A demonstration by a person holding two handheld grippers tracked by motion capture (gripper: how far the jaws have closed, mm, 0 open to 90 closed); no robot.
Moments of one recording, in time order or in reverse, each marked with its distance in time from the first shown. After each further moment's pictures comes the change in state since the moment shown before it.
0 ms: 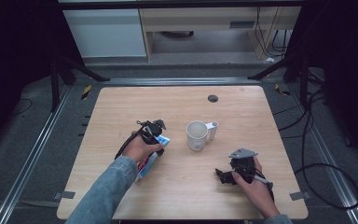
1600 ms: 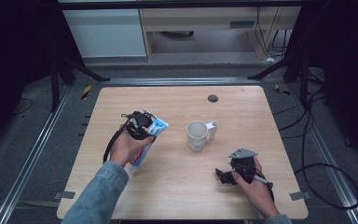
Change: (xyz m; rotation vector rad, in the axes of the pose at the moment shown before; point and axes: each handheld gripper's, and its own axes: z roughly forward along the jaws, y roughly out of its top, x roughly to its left) left arm 0.009 -0.020 -0.075 -0.304 0.008 0.032; right arm 0.000 0.000 0.000 0.000 0.001 0.001
